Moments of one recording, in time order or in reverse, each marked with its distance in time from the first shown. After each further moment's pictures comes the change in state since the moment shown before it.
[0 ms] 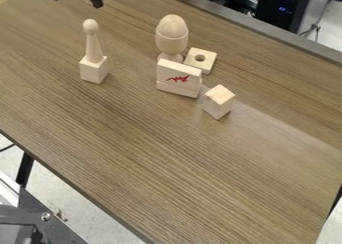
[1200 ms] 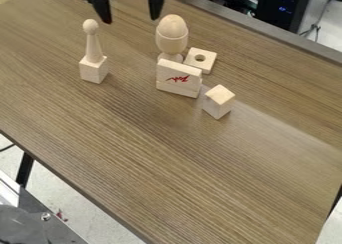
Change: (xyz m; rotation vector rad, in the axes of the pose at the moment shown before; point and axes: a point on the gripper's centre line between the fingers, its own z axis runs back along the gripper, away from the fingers) arm 0.000 -0.074 -0.033 0.106 0.180 0.398
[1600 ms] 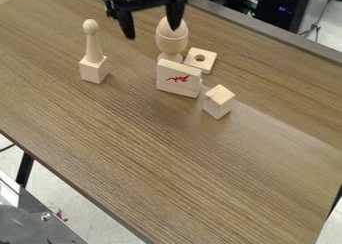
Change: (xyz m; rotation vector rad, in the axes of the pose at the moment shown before) arm -0.014 -0.021 -0.021 -0.006 0.133 0.148
